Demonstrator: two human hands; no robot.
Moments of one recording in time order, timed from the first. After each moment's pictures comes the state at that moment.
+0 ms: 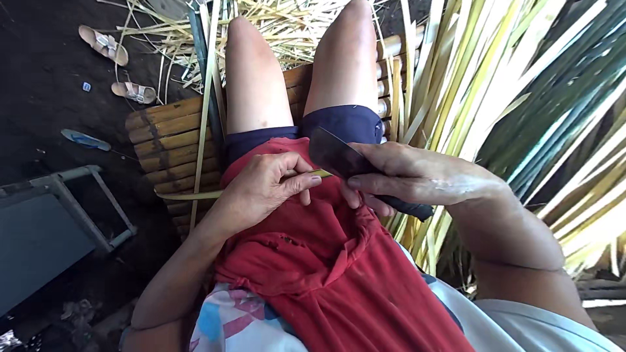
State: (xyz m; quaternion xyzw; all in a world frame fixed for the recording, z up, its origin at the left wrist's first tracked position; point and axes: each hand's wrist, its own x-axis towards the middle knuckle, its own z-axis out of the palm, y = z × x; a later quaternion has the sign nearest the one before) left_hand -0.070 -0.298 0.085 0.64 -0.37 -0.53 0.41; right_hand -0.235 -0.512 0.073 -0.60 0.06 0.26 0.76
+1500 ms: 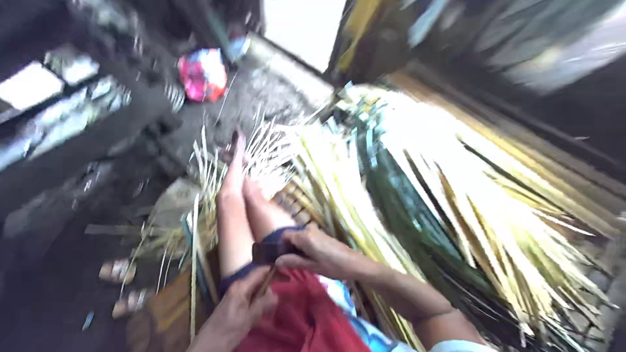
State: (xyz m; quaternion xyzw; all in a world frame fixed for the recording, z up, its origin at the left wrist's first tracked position) left_hand -0.088 -0.289 0.094 0.55 -0.51 -0.51 0.41; right_hand -0.277 -0.461 0.101 -0.84 0.16 -0.07 0.51
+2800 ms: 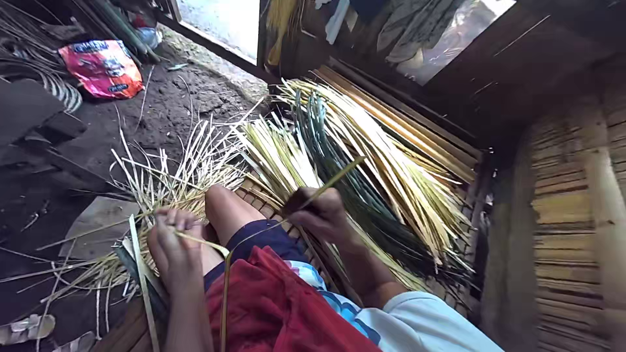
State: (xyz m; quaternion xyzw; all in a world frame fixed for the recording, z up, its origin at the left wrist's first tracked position) left_hand -0.016 -0.439 -0.035 0.27 -0.04 -0.48 0.83; right_hand -0.300 -0.495 0.101 -0.78 0.18 -0.44 0.40
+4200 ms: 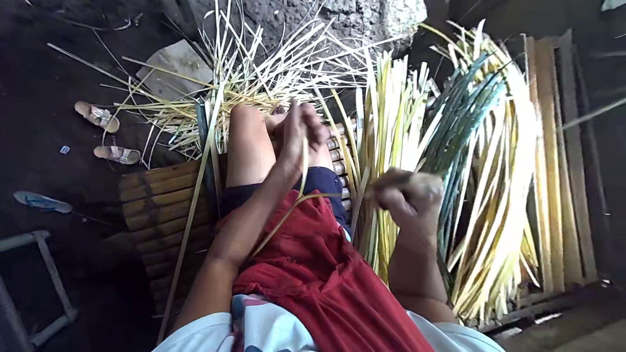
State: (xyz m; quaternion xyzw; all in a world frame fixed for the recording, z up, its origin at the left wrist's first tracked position) left_hand -0.051 -0.470 0.003 0.27 0.03 -0.59 0.76; right_hand -0.263 -0.517 0.085 -0.86 0.18 -0.25 0.41
